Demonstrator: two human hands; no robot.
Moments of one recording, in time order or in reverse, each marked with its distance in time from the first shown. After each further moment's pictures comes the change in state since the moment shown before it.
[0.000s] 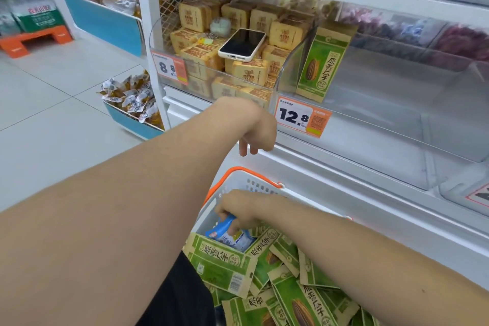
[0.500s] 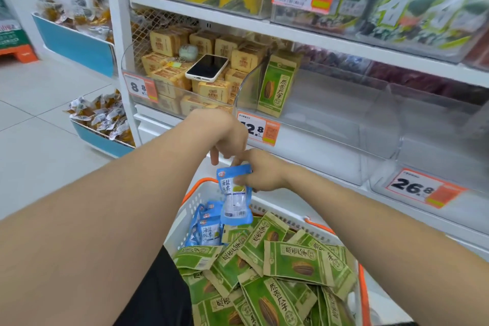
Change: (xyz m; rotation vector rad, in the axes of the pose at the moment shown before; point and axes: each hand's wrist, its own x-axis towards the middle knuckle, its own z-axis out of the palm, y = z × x) left_hand -0.032 0.027 -0.003 -0.042 0.050 -0.006; right_hand -0.133 0.030 -0.081 0.424 0.436 0.298
